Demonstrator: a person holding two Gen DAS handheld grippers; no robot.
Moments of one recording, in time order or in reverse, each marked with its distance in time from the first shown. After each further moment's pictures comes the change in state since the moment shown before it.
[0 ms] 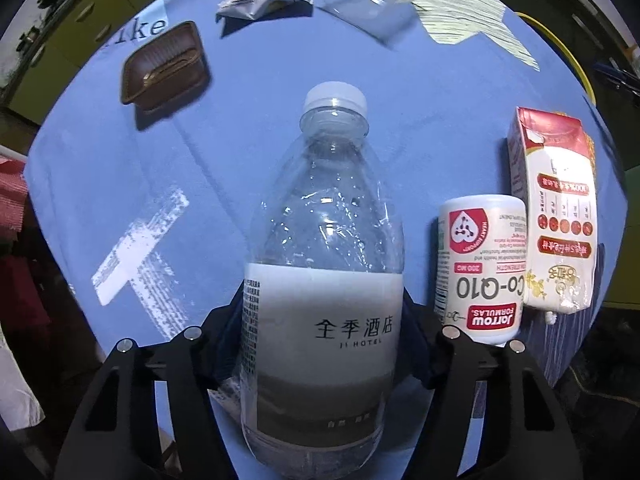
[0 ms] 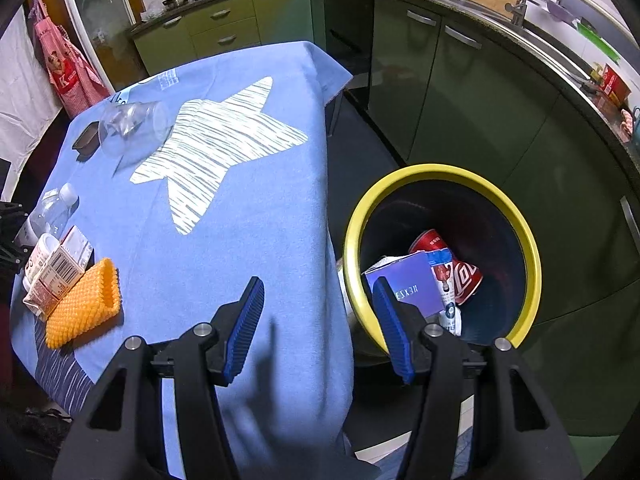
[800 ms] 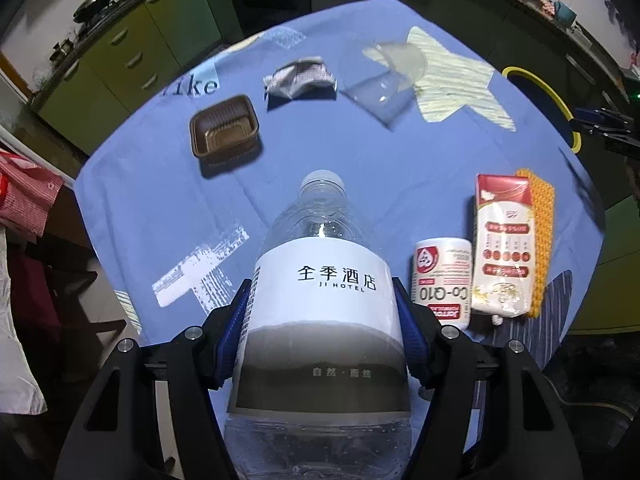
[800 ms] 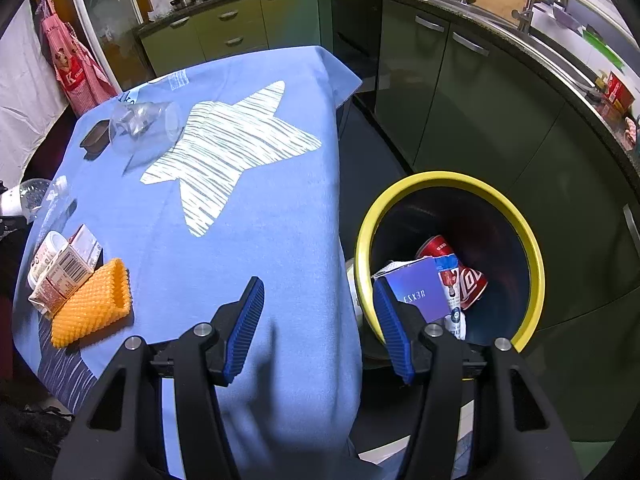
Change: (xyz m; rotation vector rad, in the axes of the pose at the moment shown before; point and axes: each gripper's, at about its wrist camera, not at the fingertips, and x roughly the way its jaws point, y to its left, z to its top) left arm -0.091 0.006 -0.016 -0.038 -0.177 0.040; right arm -0.005 0.010 0.001 -0.021 -0.011 0.011
